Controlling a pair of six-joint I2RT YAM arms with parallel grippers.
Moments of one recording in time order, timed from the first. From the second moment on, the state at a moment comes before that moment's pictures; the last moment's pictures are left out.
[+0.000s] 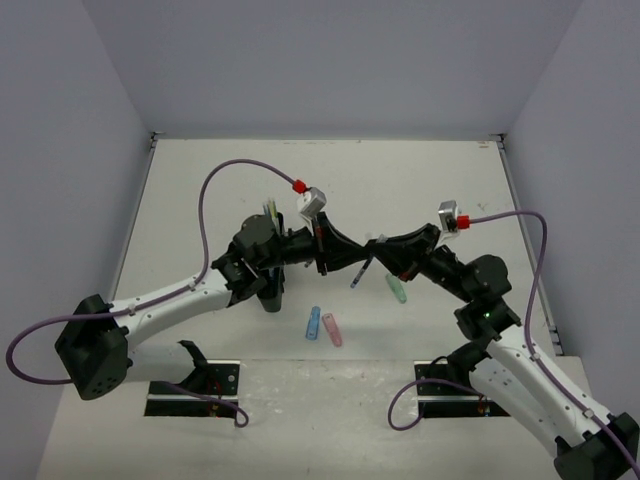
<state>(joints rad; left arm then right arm) -0.87 1.25 0.79 0.58 0.50 -0.58 0.52 0.64 0.47 0.39 -0.52 0.59</state>
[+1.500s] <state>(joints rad) -1.40 1.72 1.04 -0.27 -0.11 -0.14 0.56 0.50 0.95 -0.66 0.01 0.50</state>
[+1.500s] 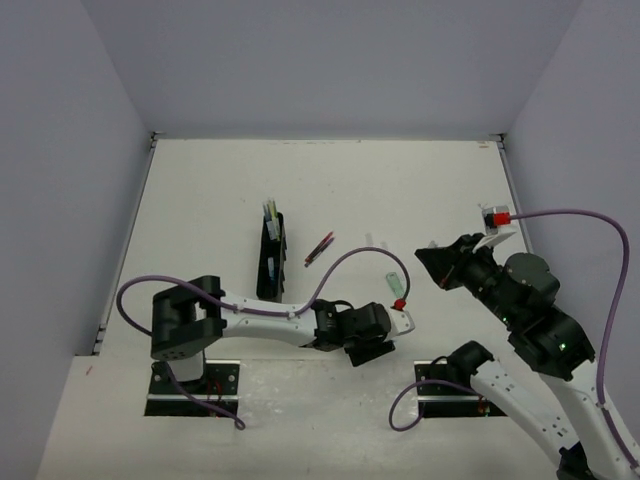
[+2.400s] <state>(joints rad) -1.36 1.89 1.17 -0.30 -0.01 -0.04 0.56 0.47 0.98 -0.74 -0.02 0.47</state>
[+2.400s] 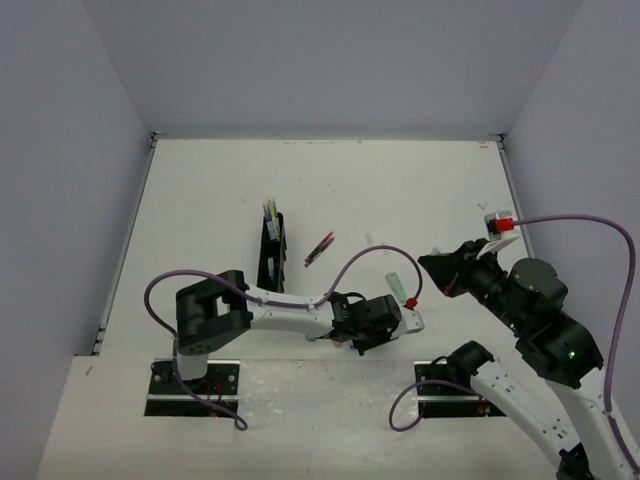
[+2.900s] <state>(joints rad) -1.24 1.64 1.05 -0.28 -0.13 -0.18 0.56 0.45 1.00 -0.72 -0.04 0.47</state>
